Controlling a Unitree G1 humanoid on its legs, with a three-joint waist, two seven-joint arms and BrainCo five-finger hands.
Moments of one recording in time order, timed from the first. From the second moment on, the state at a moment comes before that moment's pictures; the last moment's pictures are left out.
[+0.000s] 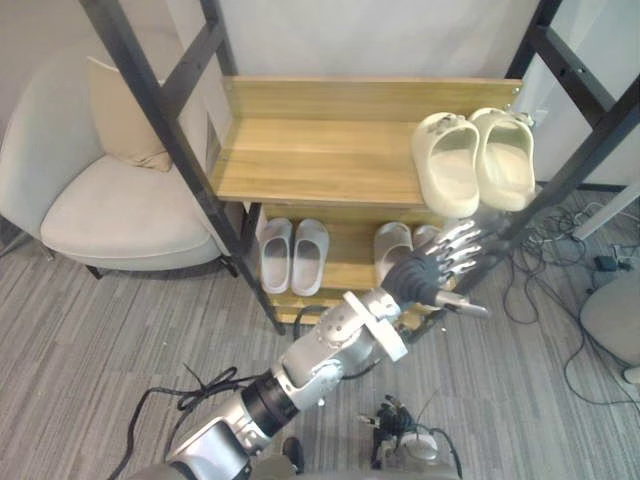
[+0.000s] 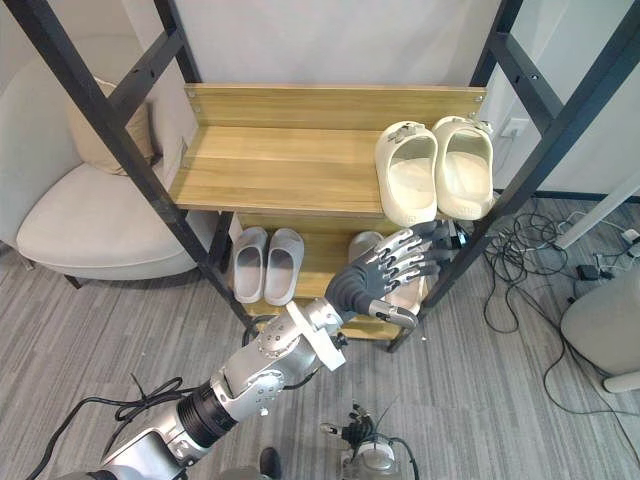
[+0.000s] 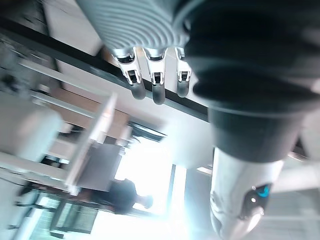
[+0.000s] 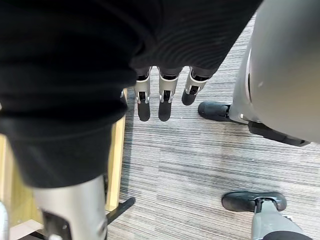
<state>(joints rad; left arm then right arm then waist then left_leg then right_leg) -0.46 0.06 -0.77 0.05 -0.63 -0.11 -0.11 0.01 0.03 0.10 0.98 0.04 -0.05 -0.13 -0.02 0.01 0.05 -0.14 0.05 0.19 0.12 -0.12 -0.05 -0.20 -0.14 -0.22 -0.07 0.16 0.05</state>
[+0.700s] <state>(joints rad) -0.69 -0.07 -0.78 0.27 -0.42 -0.11 -0.02 0.07 0.03 0.02 0.84 0.00 -0.05 -0.14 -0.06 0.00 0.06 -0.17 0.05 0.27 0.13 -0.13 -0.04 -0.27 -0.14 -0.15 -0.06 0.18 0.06</state>
